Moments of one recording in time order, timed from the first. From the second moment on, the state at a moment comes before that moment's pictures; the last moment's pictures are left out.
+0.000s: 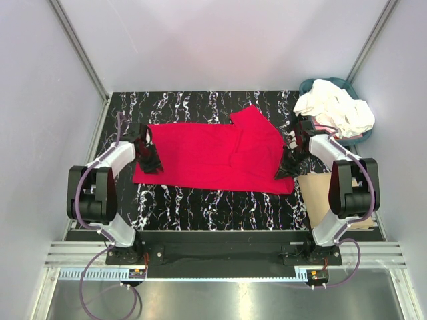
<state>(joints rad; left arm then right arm) -0.08 1.62 1.02 -0.62 0.15 -0.45 0.08 1.69 1.14 -0.82 -0.37 0.40</state>
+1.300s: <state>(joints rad) 0.28 1.51 0.82 -0.64 0.22 -0.45 0.06 1.72 0.99 -0.82 -0.23 0.47</state>
